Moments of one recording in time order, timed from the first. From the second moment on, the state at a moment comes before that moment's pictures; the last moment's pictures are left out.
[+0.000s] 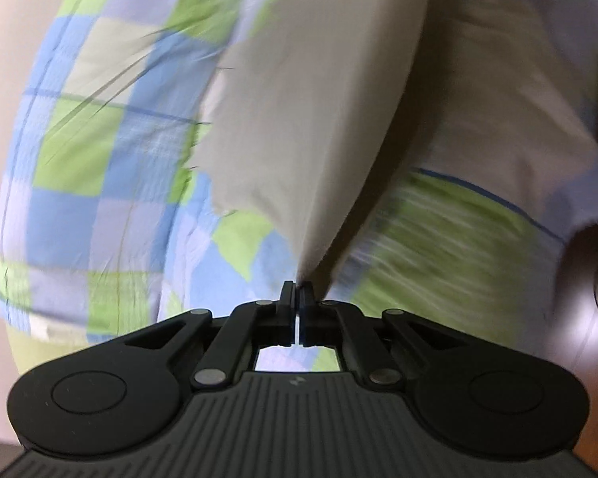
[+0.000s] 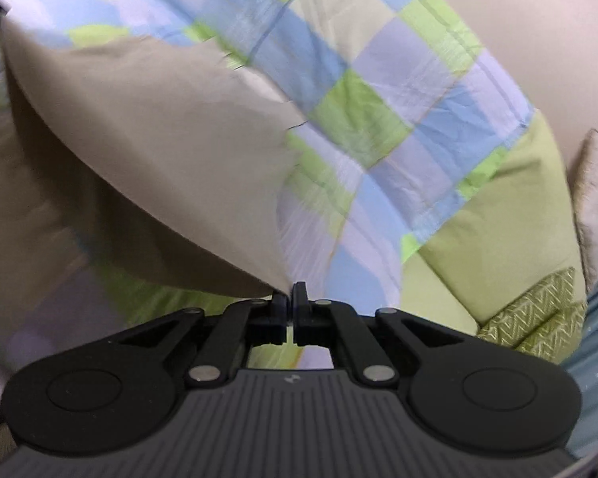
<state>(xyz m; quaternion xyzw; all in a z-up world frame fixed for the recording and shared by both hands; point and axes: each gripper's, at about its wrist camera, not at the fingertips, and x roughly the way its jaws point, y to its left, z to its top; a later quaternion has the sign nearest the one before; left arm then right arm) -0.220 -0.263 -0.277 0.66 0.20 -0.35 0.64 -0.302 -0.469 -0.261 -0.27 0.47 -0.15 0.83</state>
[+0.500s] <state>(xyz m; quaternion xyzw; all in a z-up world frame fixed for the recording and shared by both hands) -0.229 -0.216 -0.306 0.68 0.29 -0.31 0.60 -0.324 -0.476 -0.293 -0.24 0.57 -0.12 0.78</state>
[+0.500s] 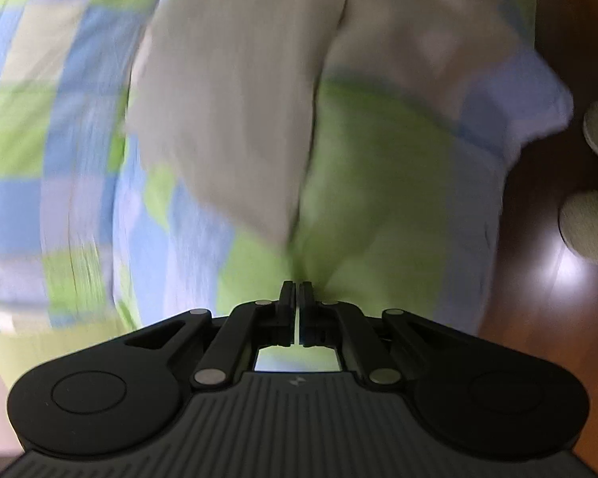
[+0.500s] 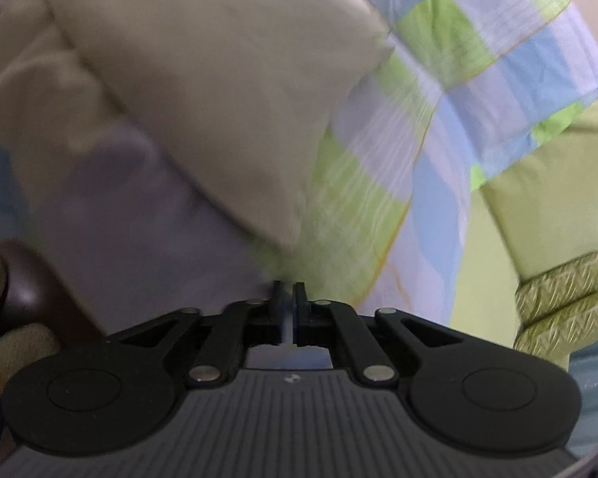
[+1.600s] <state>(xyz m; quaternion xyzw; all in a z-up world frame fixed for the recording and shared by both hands) -0.110 -0.239 -0.267 0.27 0.58 -0.32 0.69 -0.356 -0.581 -0.279 0.41 0.45 -0.20 0.77</state>
